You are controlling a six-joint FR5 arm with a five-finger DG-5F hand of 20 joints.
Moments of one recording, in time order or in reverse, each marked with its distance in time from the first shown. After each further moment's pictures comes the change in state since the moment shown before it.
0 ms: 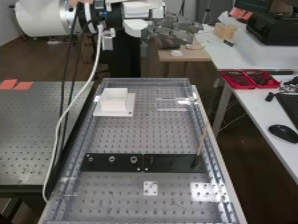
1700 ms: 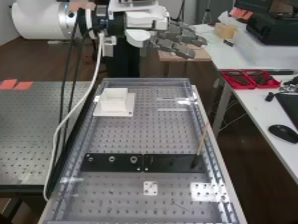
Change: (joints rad) arm -0.059 -0.043 0.052 -0.067 -0.048 0.045
